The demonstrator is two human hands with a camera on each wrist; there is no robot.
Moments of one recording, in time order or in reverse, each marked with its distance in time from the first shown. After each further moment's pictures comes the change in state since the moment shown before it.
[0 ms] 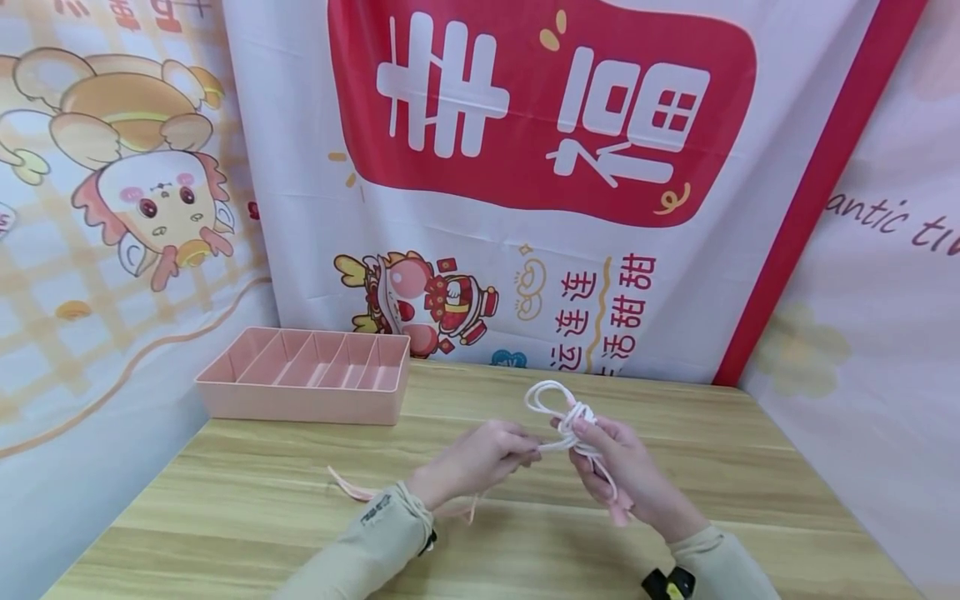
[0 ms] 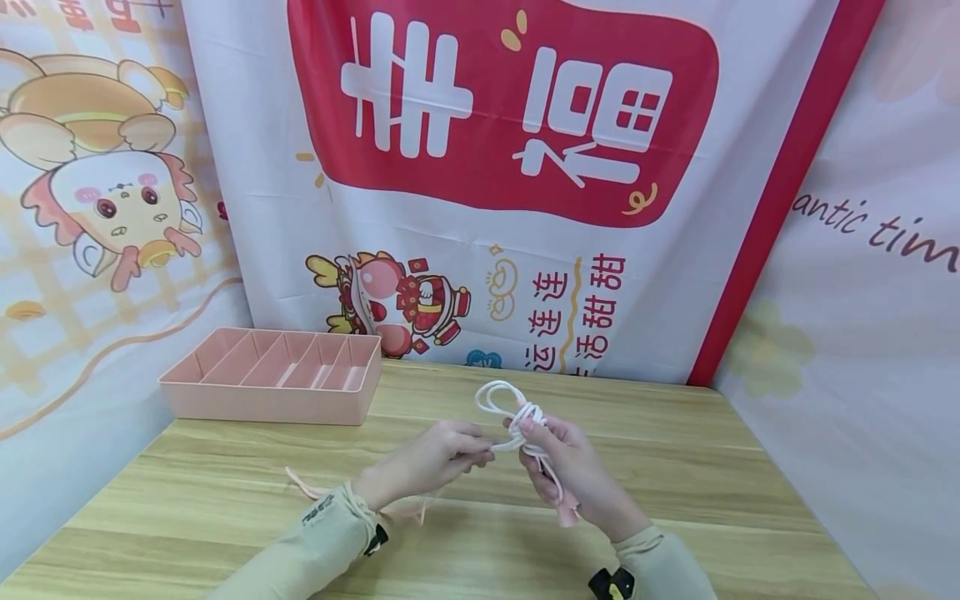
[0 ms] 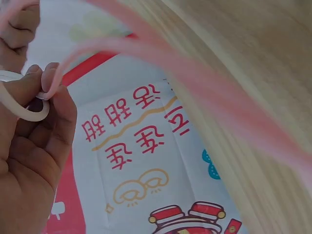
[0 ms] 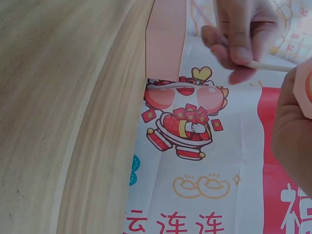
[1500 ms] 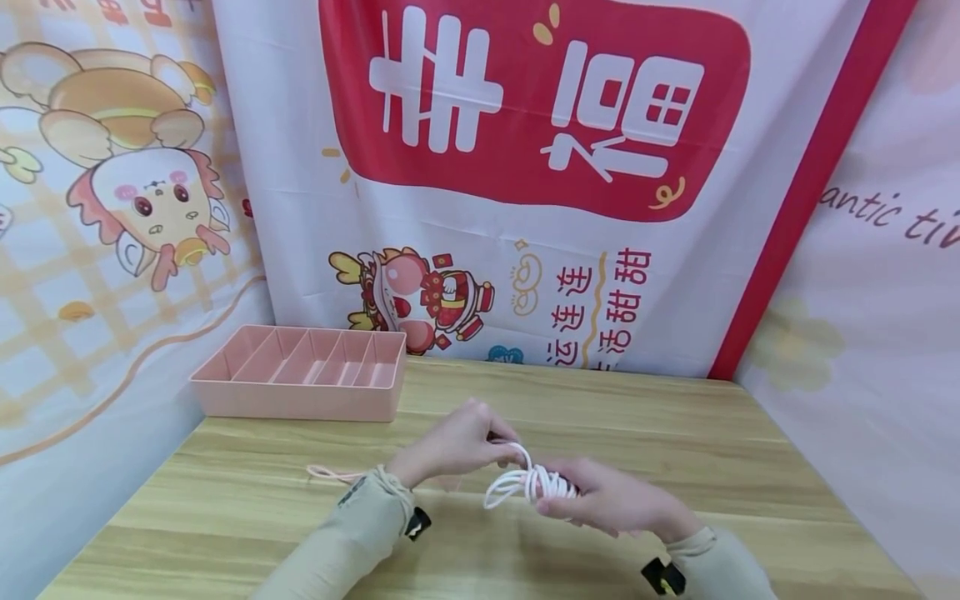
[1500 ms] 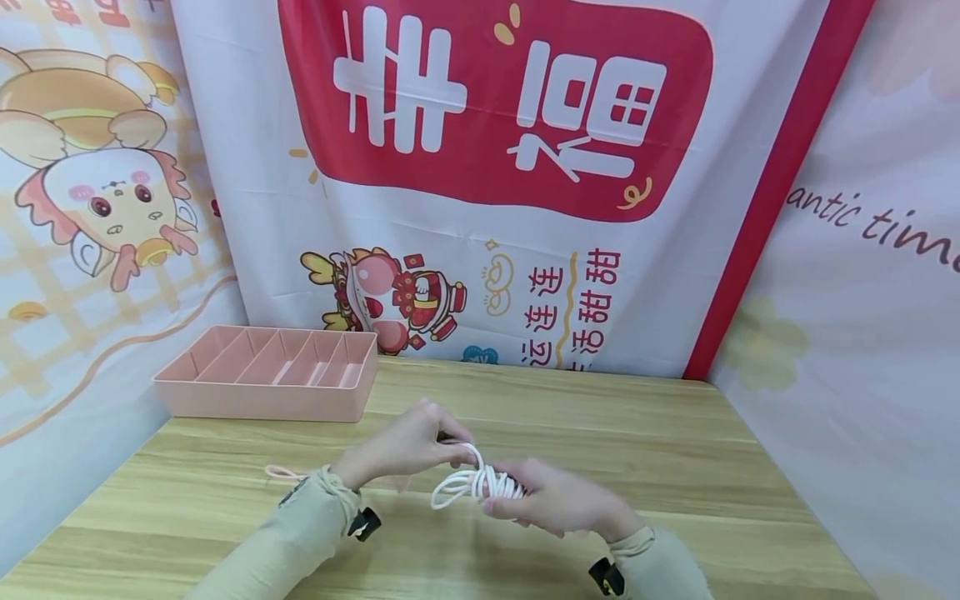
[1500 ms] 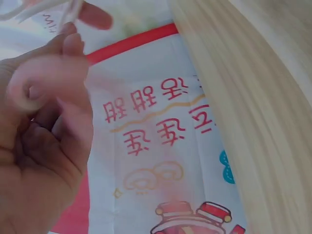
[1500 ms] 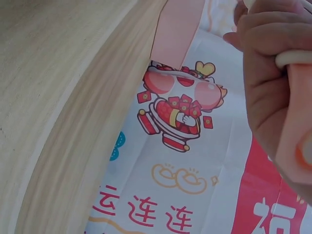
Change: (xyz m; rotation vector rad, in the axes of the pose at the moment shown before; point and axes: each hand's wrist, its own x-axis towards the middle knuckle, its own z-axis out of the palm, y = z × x) left_hand 0.000 0.005 -0.026 -0.242 -0.126 -0.268; right_hand -0.004 0.005 0.015 -0.685 -0.360 0.100
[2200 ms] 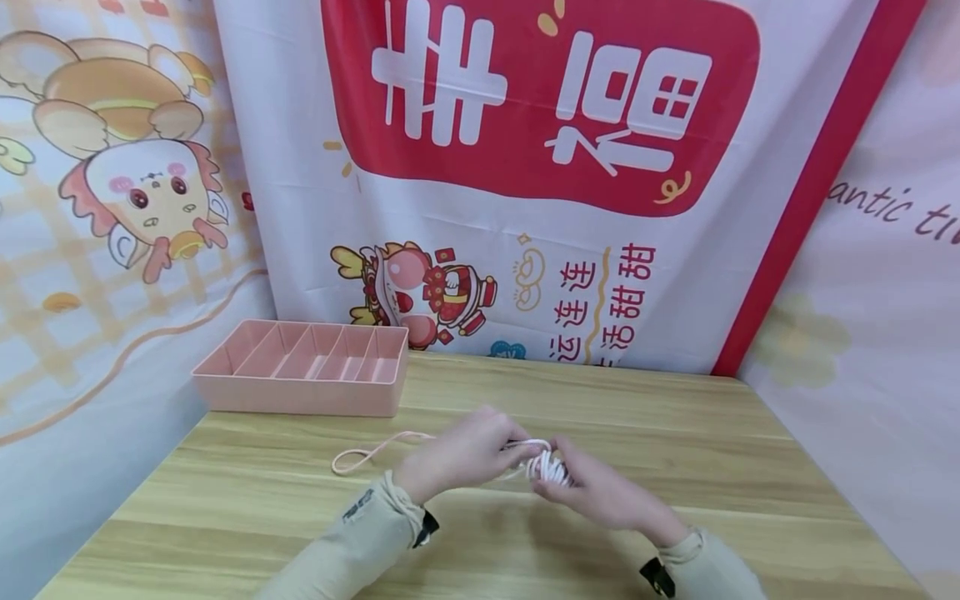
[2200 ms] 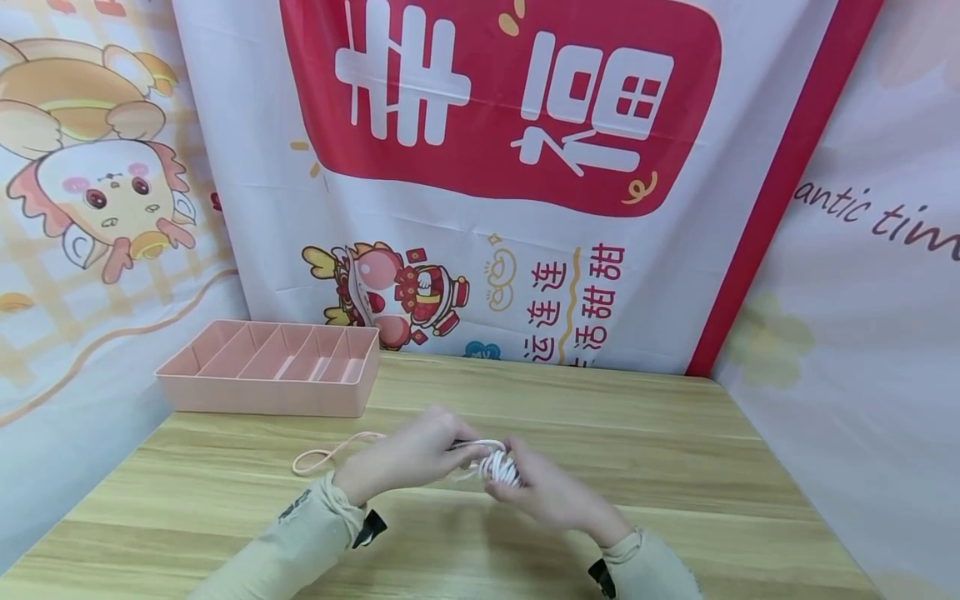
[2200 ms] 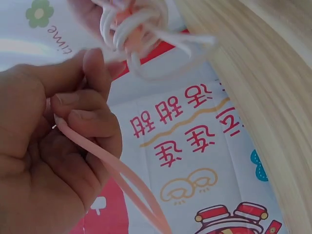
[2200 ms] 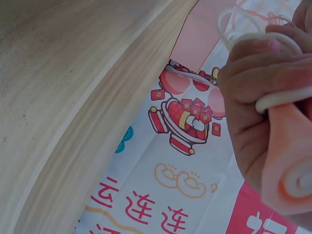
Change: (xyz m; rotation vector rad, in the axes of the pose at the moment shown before) left_hand -0.001 0.031 0.005 0.248 0.005 -0.027; right_hand 0.009 0.013 0.014 -0.189 0.288 0.046
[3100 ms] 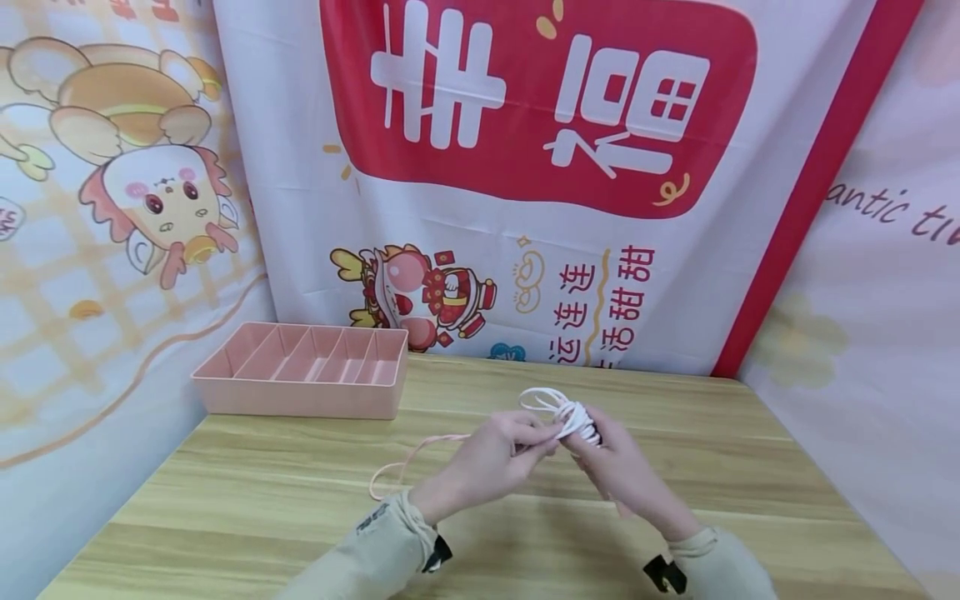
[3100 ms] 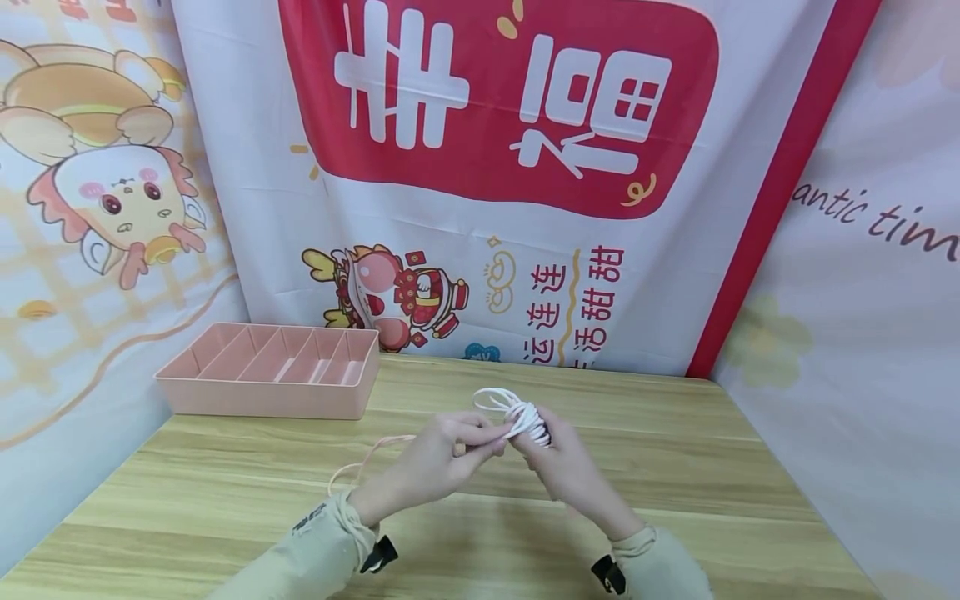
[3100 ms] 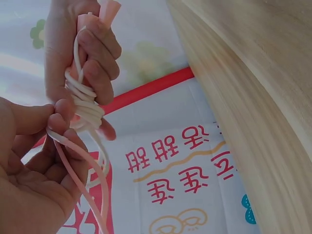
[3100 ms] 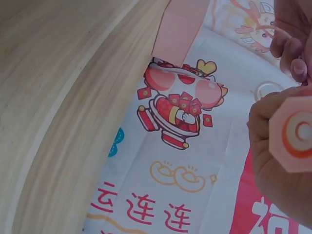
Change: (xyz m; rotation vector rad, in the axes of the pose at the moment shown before) left_hand 0.002 0.013 0.022 -0.284 0.355 0.219; right_hand 0.005 -0.009 -0.019 0.382 0.333 0.160
